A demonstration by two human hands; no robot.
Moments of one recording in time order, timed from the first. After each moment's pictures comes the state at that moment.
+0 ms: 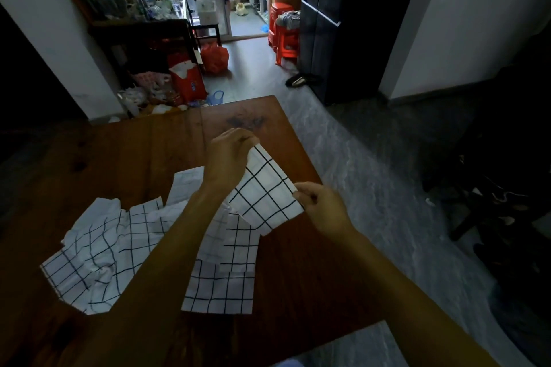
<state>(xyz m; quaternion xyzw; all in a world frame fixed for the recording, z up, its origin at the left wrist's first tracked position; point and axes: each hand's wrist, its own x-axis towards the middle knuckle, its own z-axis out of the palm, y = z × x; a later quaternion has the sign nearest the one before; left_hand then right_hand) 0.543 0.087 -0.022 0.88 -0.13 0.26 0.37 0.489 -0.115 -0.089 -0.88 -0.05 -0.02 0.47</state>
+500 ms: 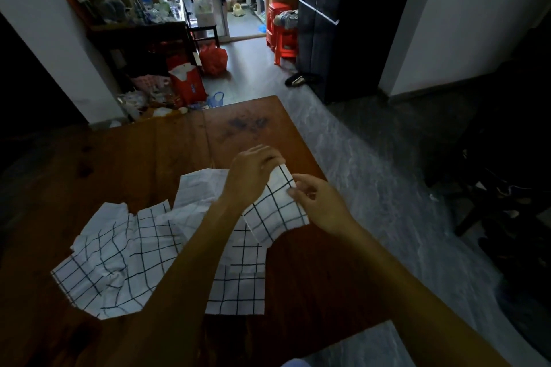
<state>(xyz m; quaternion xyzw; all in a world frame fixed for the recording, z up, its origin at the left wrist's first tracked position) 0.534 0.080 -0.038 0.88 -0.24 0.20 0.35 0.491 -0.092 -0.076 -0.86 -0.05 0.02 0.51</state>
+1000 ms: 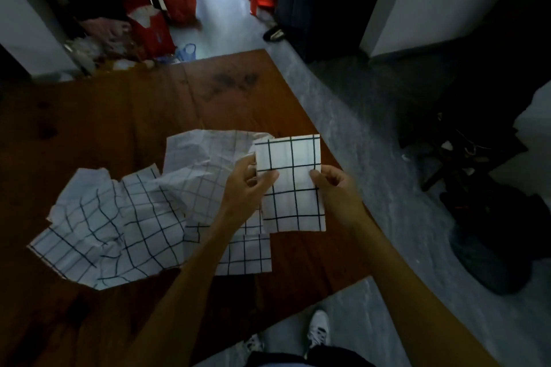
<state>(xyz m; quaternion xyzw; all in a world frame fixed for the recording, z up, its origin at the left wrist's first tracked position) 0.464 0.123 -0.101 0.76 -0.07 -0.01 0.65 0.437 -0.064 -0.090 -0.74 0.12 0.04 0.66</state>
